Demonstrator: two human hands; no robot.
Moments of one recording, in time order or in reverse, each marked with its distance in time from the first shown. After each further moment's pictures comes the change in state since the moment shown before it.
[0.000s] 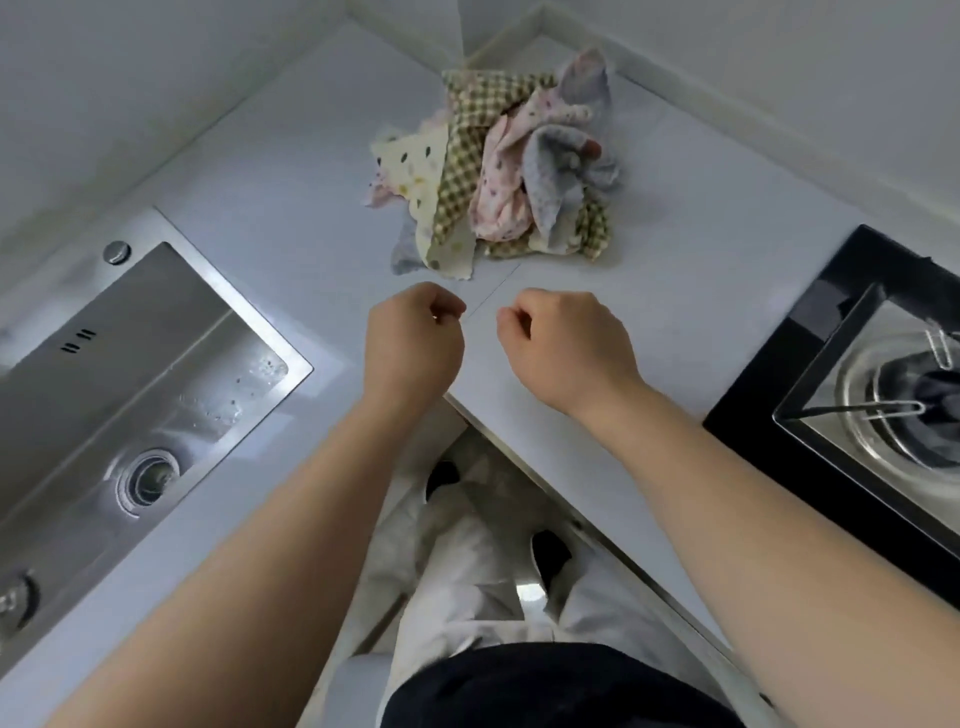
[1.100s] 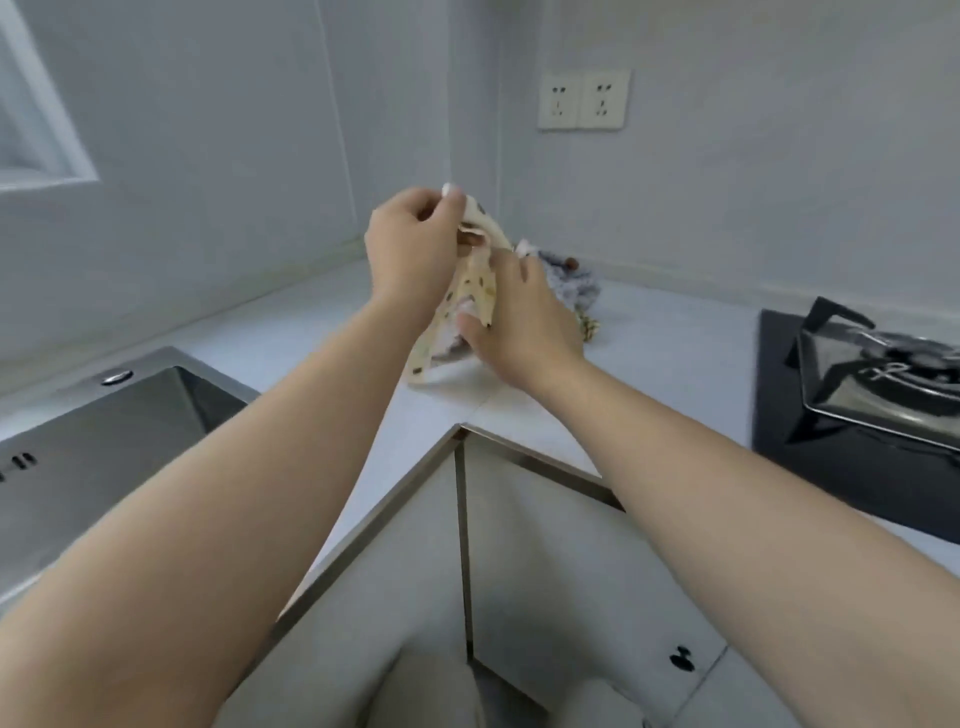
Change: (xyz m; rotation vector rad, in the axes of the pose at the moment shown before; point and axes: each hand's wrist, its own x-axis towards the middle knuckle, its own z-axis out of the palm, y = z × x) left_hand 0.037 -0.048 -0.056 -0.780 0.168 0.614; right_hand -0.001 -0.076 0.112 -0.196 0.631 -0.090
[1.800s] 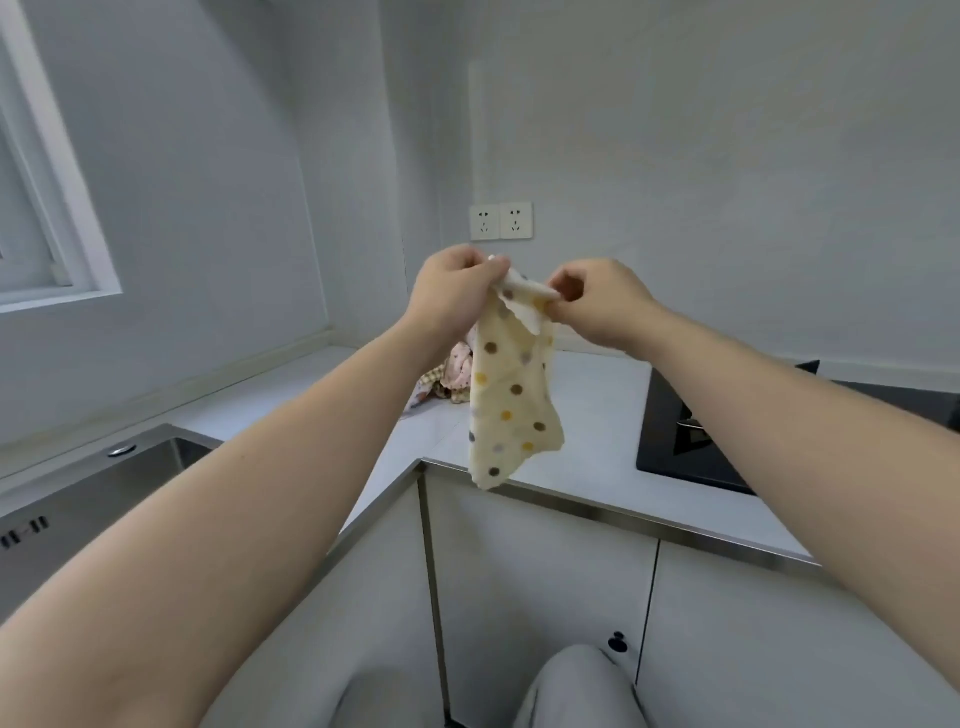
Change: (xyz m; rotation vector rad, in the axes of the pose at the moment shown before) left_hand -0.102 0.125 0.012 0.003 -0.379 0.044; right_hand -0.053 0.037 -0.200 0.206 0.008 0.084
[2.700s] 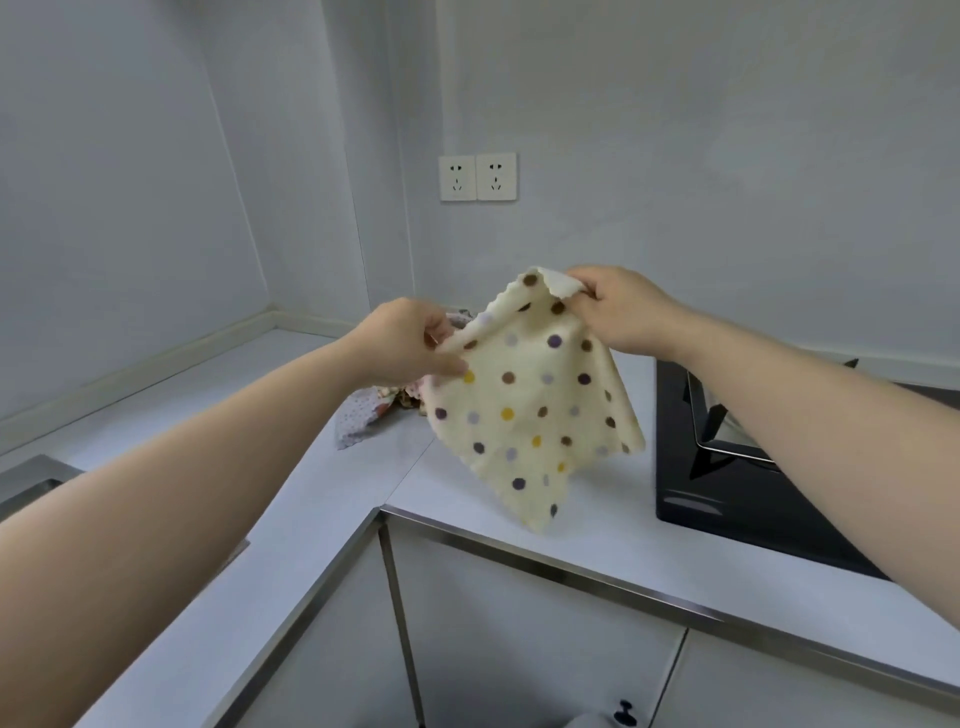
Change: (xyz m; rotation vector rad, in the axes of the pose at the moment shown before) left_hand 0.119 -0.113 -0.008 0.748 -0.414 0.032; right_hand 0.097 0.091 0.024 -0.096 -0.189 0.060
